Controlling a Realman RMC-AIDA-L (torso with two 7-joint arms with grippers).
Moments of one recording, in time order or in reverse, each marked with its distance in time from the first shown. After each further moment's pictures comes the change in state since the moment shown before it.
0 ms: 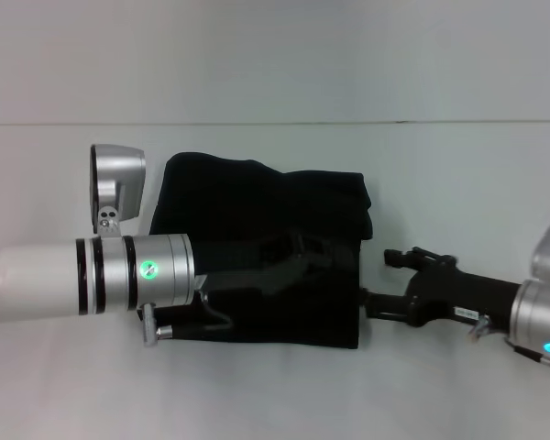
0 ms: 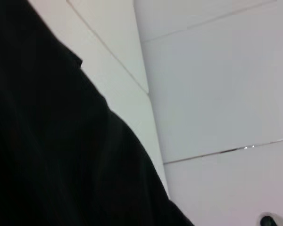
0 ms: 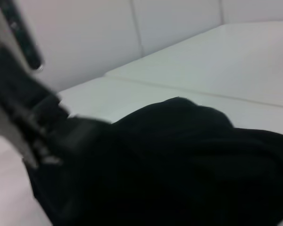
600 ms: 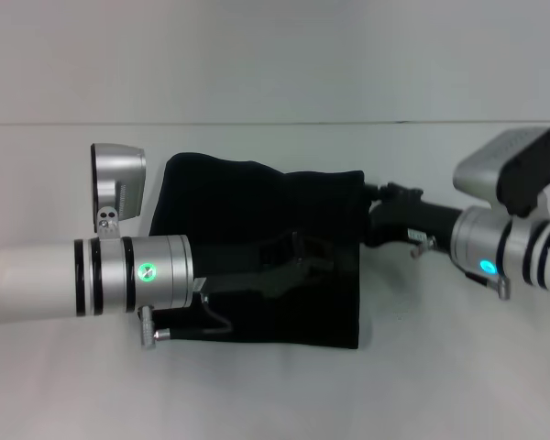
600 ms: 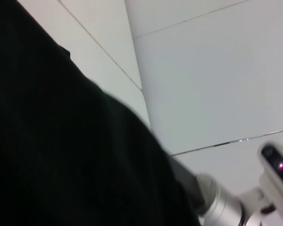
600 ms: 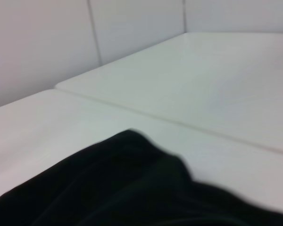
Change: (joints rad) left arm 0.002 0.004 0.007 0.000 -0.007 0.024 0.017; right arm 0.213 0.010 0.010 0.114 0.111 0.286 -0.001
